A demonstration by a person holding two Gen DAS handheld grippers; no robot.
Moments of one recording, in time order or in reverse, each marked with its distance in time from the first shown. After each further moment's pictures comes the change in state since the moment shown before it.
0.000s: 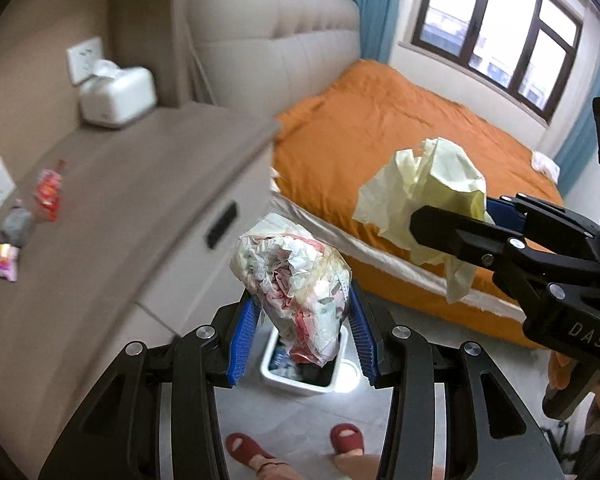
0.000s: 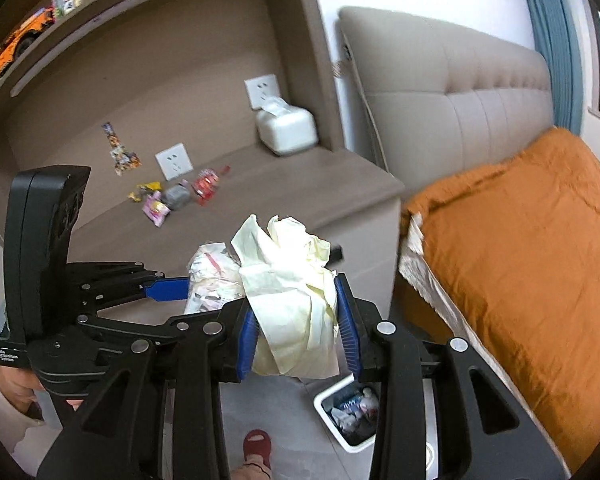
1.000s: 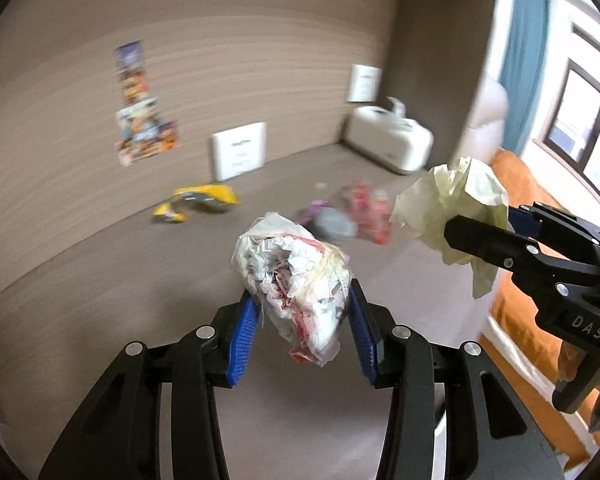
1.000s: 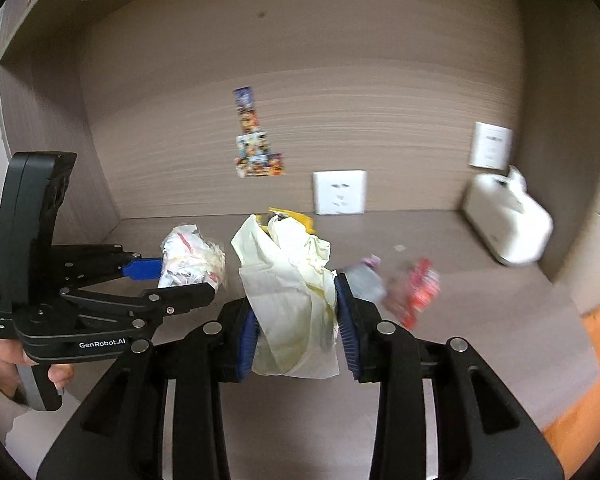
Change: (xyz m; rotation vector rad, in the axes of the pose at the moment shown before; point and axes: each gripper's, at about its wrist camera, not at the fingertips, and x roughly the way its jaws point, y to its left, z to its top) left arm -0.142 0.300 -0.033 -0.339 -0.178 0.332; right arm 0.147 0.259 0.129 -0.358 -0.027 0.275
